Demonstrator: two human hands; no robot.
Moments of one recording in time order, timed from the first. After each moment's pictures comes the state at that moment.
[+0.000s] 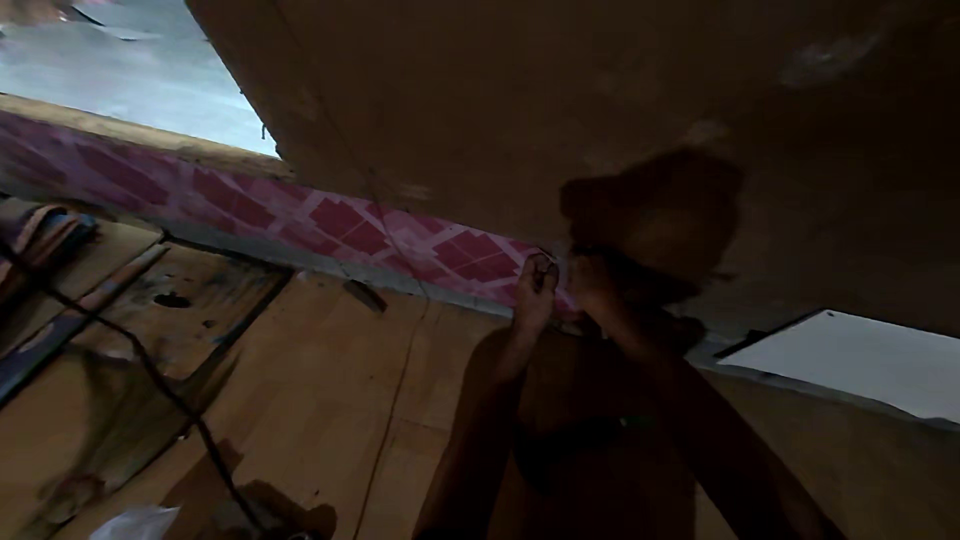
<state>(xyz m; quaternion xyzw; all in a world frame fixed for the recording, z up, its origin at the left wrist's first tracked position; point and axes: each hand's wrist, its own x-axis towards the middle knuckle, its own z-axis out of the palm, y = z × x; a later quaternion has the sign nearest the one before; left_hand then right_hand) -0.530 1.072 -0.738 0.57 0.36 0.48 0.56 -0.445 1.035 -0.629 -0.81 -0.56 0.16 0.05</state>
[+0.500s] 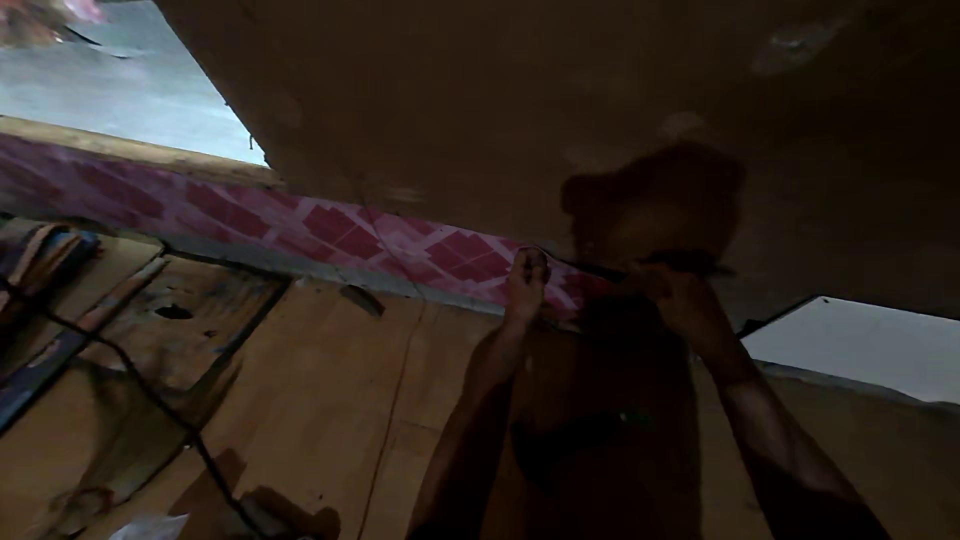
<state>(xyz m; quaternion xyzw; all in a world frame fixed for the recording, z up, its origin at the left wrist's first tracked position) -0.529 1.081 -0.729 0.57 0.38 0.44 0.58 -0.351 0.950 -0.618 -0.82 -0.52 0.15 0.18</state>
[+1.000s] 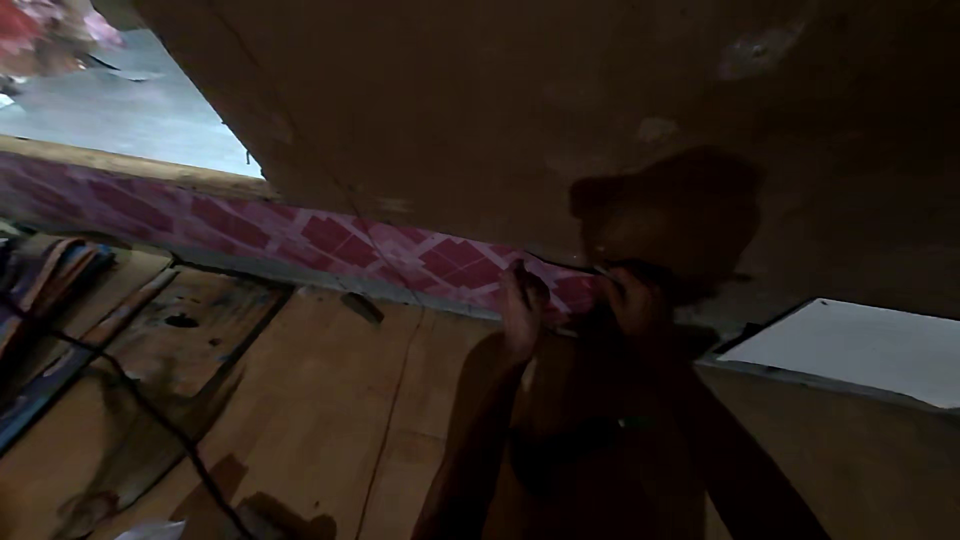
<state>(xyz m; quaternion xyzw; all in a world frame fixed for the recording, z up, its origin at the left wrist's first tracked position) -0.515 1.055 -0.757 0.68 0.44 0.51 0.29 -0.344 0.975 -0.694 -0.75 -0.59 -0.01 0.30</state>
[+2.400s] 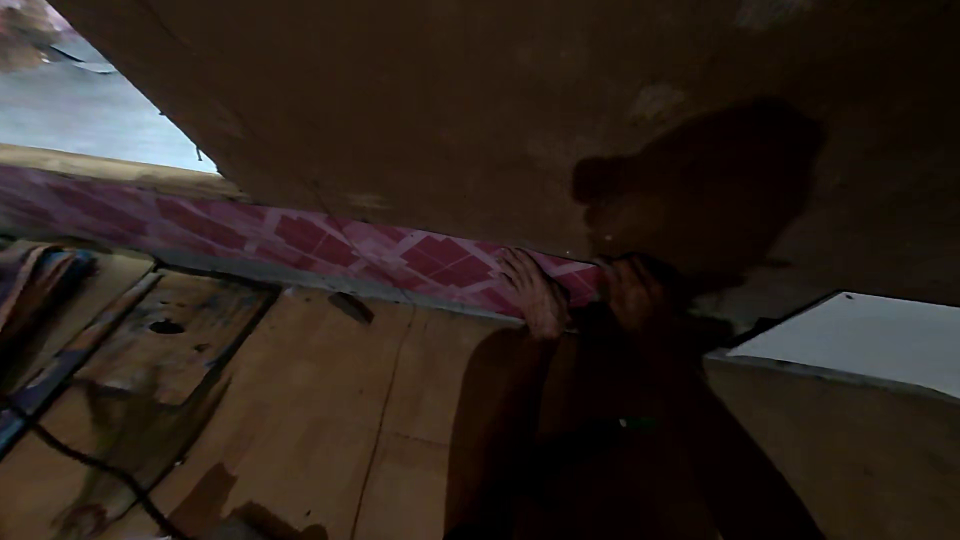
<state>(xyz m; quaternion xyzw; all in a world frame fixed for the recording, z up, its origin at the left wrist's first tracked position) -0.455 1.054 -0.764 0.72 0.54 0.39 0.19 -0.330 0.990 -0.726 -0.72 -0.60 -0.21 0.29</state>
